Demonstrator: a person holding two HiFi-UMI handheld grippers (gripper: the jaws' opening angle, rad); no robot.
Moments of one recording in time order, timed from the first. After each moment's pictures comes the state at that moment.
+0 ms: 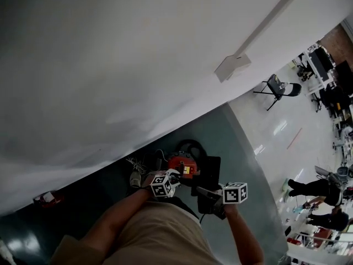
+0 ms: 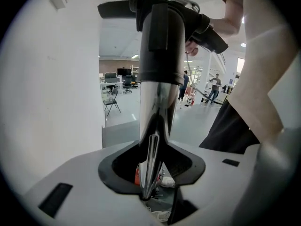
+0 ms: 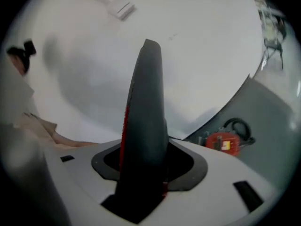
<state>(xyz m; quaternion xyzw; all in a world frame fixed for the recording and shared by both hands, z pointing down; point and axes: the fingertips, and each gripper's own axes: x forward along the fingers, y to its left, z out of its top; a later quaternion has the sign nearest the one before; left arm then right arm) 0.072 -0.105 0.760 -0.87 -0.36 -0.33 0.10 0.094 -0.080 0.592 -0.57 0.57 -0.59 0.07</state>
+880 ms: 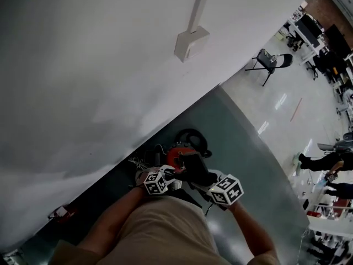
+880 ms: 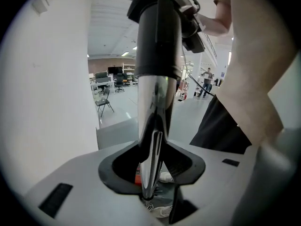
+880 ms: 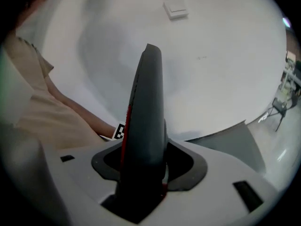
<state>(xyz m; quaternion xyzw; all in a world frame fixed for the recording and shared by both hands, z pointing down) 0.060 -0.080 0.759 -0.84 -0.40 -0.33 0.13 0.092 -0.052 0.580 -0.61 0.63 -0.46 -0.13</state>
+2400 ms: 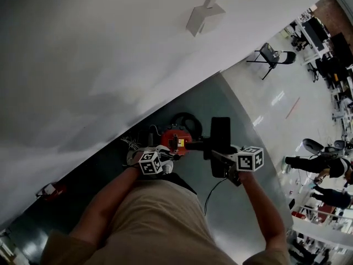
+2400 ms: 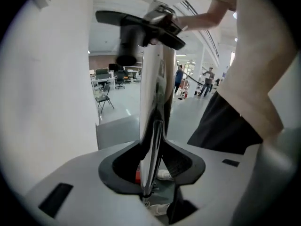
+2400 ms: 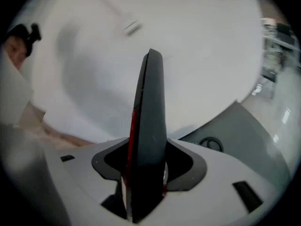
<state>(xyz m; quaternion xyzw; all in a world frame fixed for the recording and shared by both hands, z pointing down) 0.055 -0.085 0.769 -0.85 -0.38 -0.34 0.11 0.172 -0.011 0.564 -0.62 0.59 -0.52 -0.02</state>
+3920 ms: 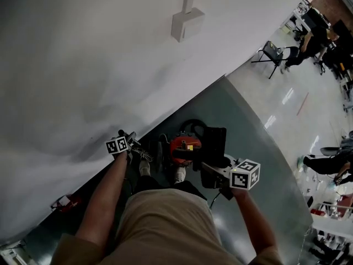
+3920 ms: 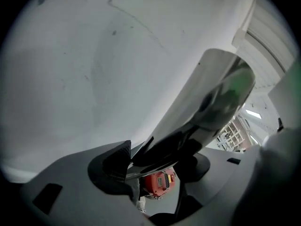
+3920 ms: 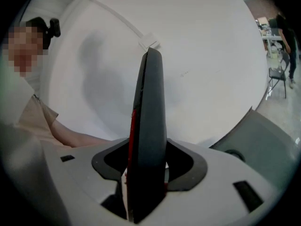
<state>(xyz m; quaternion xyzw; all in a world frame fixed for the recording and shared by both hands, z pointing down) 0.017 -0.381 0.815 -0.86 0.14 -0.34 -0.35 0.122 -0.036 0.525 -0.64 0.62 -0.44 0.08</state>
